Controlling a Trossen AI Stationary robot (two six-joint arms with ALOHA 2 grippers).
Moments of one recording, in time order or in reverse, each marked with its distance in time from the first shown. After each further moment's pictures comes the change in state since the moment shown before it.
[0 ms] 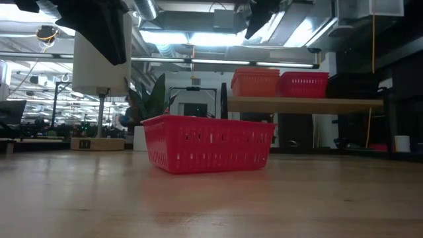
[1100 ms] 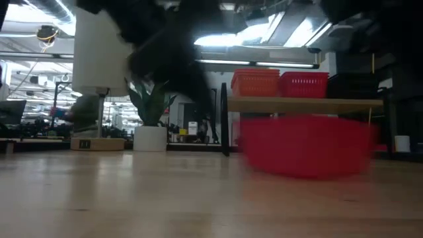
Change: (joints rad) left arm 0.160 0.404 0.002 0.822 0.220 0.274; right arm 0.684 0.000 -0.569 -0.062 -0.515 0.774
